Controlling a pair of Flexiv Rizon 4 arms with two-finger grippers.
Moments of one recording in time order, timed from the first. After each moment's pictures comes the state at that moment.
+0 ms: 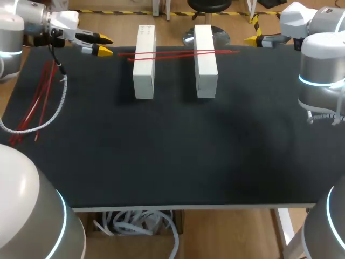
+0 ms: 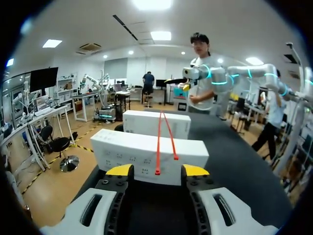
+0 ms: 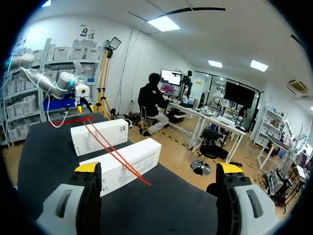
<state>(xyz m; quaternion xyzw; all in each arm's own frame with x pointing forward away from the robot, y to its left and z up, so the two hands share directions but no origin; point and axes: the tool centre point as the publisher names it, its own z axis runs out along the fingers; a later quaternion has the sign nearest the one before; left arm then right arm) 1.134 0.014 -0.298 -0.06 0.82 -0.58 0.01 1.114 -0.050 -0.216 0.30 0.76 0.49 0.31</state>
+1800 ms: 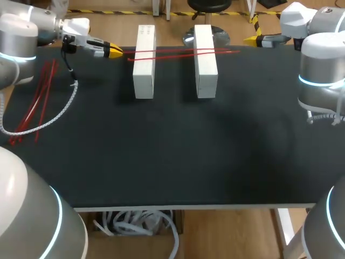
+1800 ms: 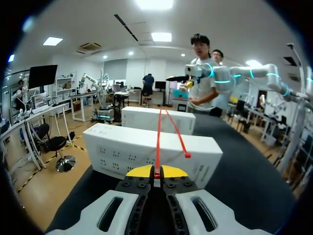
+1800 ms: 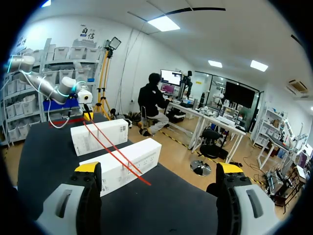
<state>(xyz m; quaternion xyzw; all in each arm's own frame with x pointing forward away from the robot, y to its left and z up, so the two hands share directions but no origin) 1.146 -0.013 -0.327 -0.06 0.81 -0.59 0.00 1.114 -0.050 -0.216 0.30 0.76 0.49 0.31</state>
